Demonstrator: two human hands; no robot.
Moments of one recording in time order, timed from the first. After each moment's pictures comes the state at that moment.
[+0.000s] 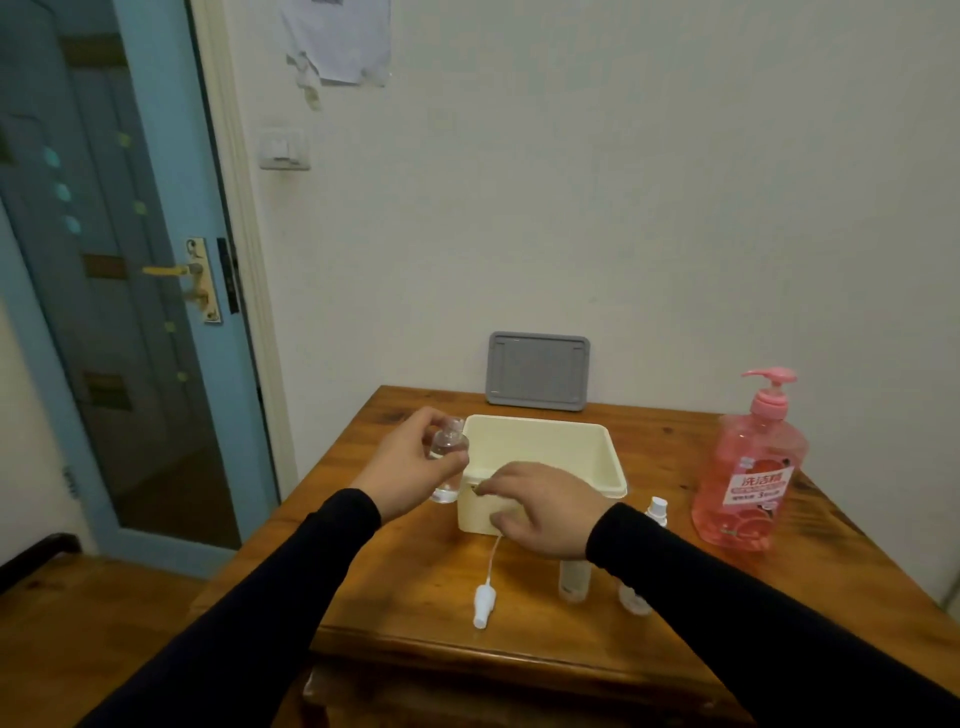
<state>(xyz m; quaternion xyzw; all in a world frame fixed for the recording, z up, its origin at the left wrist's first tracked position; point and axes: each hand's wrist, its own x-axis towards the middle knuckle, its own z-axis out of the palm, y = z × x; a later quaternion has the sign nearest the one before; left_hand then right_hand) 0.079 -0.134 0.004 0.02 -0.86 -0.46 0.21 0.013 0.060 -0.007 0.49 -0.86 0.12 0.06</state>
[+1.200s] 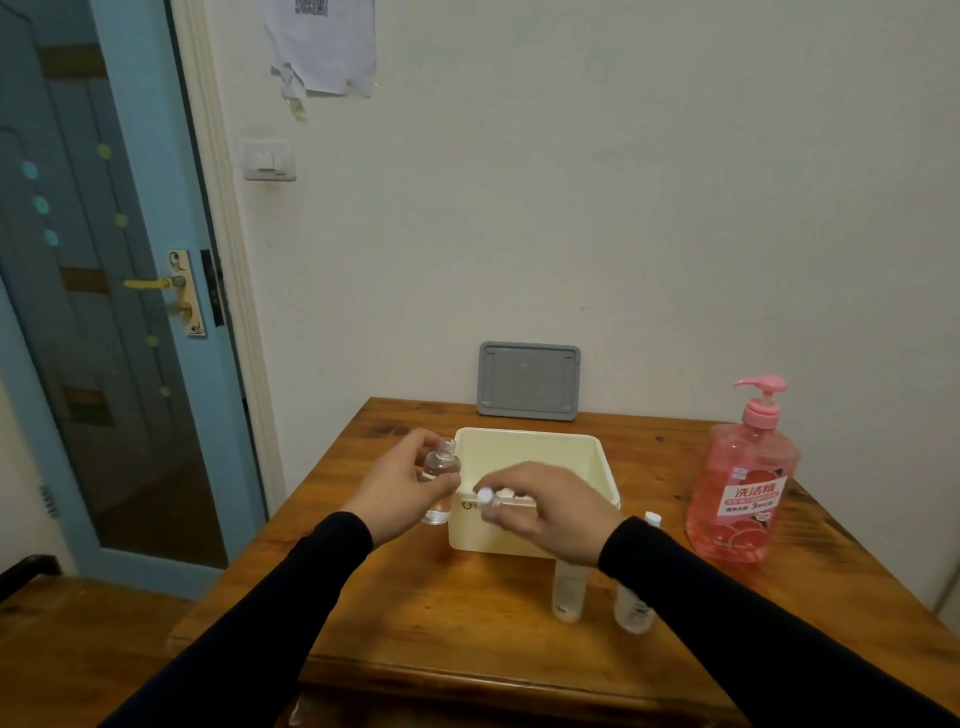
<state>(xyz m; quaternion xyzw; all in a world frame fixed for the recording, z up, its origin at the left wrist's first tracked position) 0.067 -0.137 -0.007 0.03 -0.87 -0.46 0.19 0.012 0.071 0.004 0.50 -0.83 0.25 0.08</state>
